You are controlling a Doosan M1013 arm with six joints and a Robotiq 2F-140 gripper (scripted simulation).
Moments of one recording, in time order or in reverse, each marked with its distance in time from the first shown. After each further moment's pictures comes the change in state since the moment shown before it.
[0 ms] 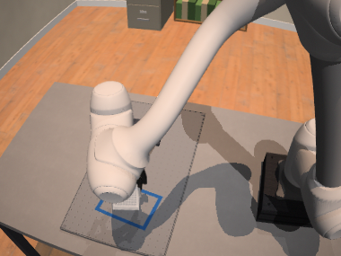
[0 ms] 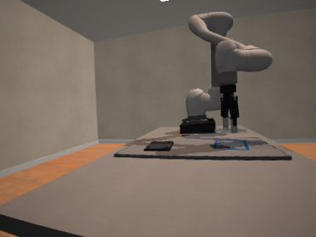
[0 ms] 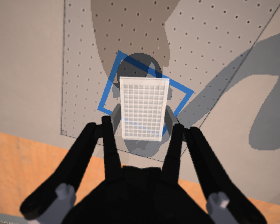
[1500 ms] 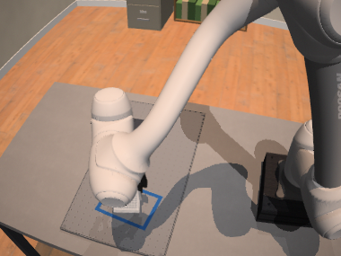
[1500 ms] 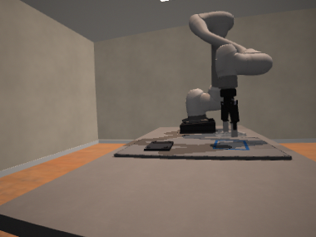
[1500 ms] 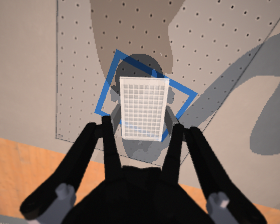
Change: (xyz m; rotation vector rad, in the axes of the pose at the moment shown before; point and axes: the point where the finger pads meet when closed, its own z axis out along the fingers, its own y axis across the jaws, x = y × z) arm 0.000 0.000 0.019 0.000 0.000 0.000
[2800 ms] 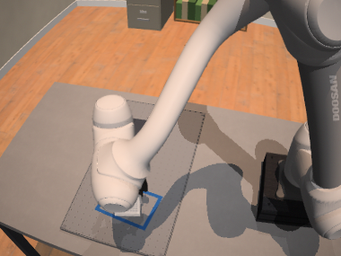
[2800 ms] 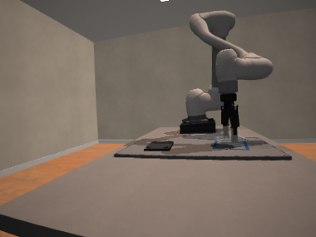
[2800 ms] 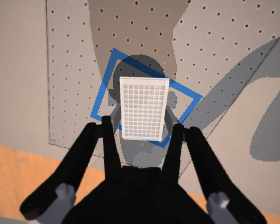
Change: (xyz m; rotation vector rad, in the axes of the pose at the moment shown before) arm 0.000 0.000 0.023 0.000 0.000 0.000
